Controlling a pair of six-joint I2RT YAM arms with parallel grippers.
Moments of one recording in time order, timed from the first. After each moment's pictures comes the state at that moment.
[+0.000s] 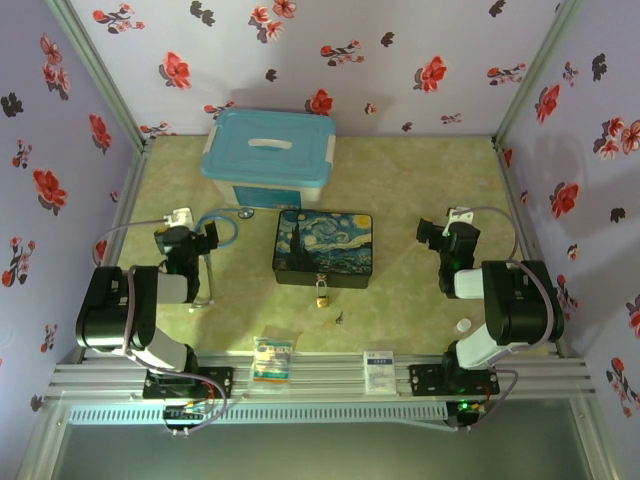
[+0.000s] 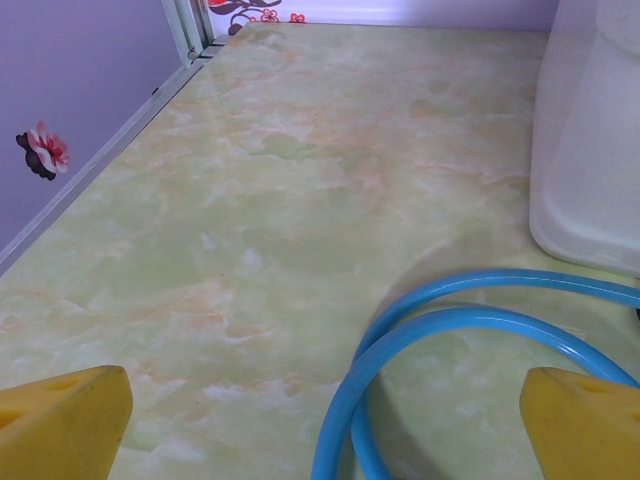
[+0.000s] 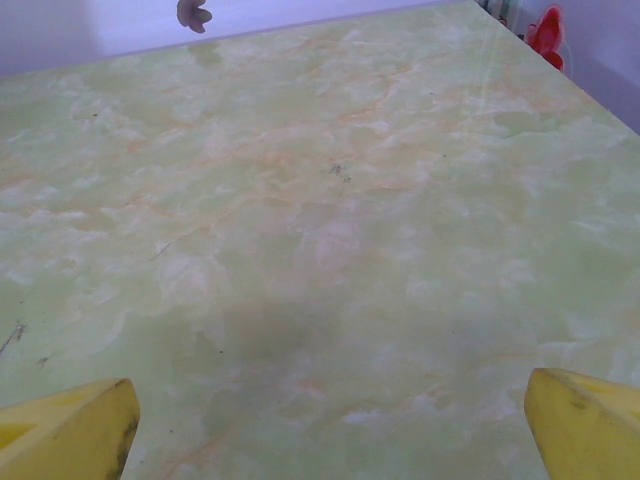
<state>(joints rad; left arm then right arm) -0.04 1.54 0.36 0.80 -0.25 -0.04 0.02 1.55 0.37 0.76 0.13 0.13</state>
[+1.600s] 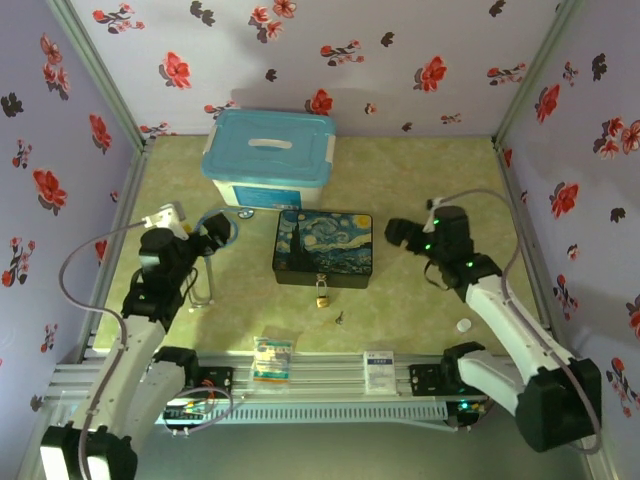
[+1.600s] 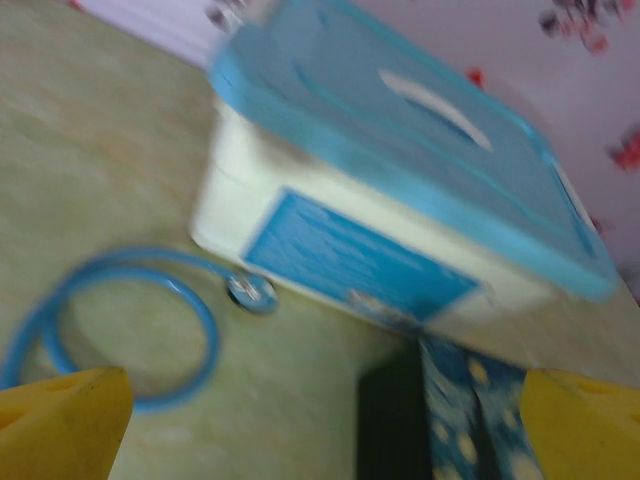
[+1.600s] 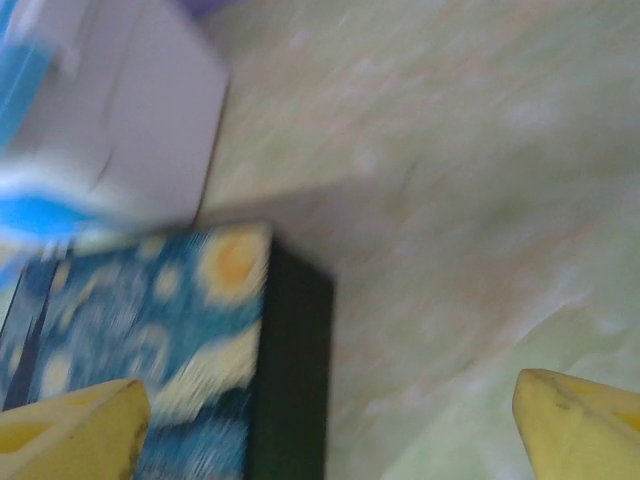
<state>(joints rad) -0.23 0.72 0.54 -0.16 0.04 -0.53 0.36 0.98 0.67 -0.35 -0.09 0.51</state>
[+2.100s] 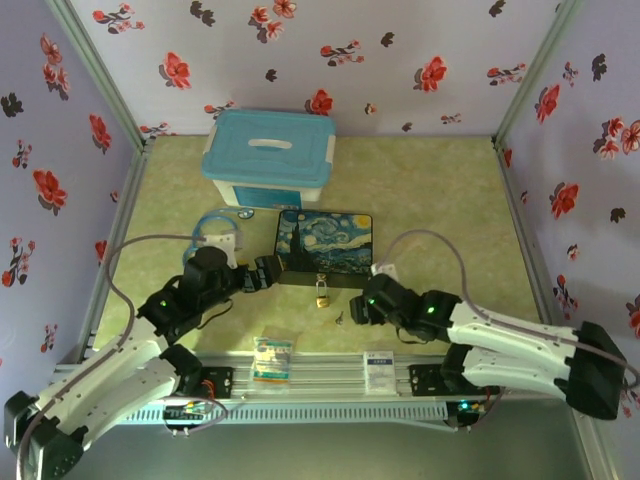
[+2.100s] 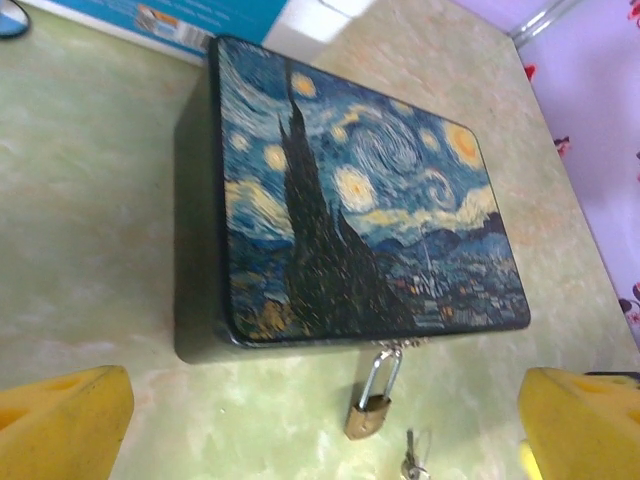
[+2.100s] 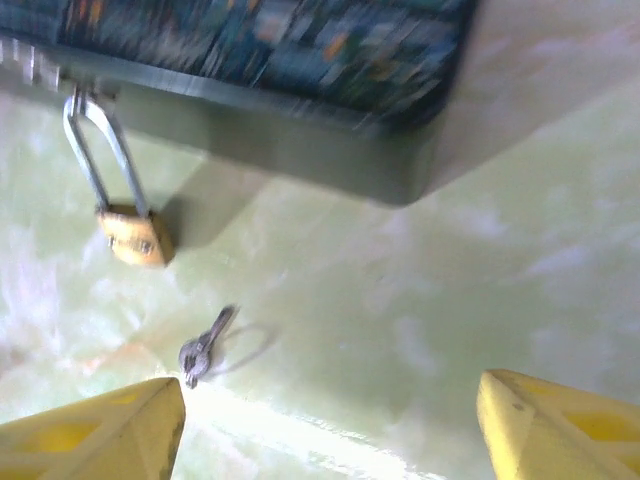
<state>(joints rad) -0.74 0.73 0.54 -0.34 -0.05 -0.73 1.10 1.00 0.54 -0.54 0.26 0.77</state>
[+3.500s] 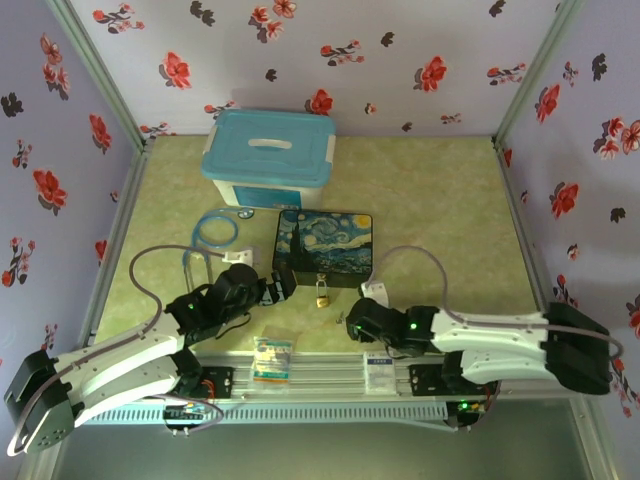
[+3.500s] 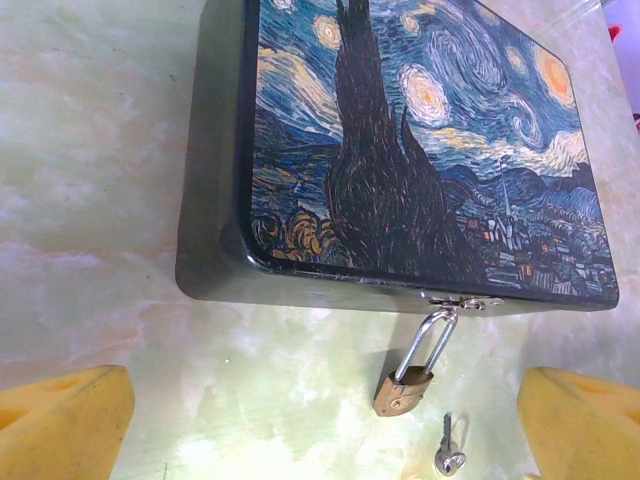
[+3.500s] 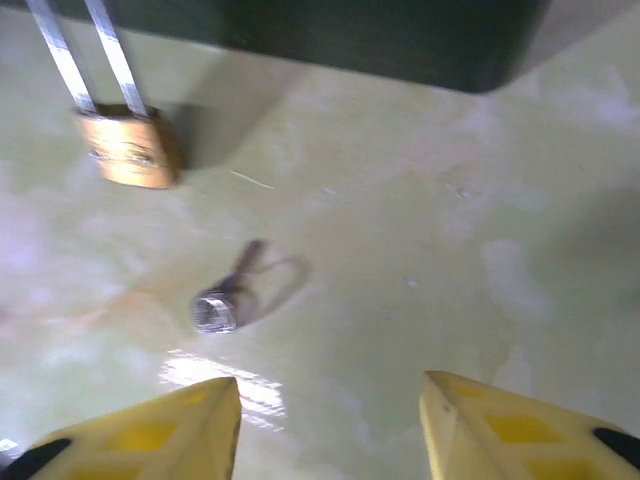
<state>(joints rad) -0.93 0.86 0.45 -0.24 -0.23 -0.92 1.24 1.04 0.44 -0.40 0.29 0.93</state>
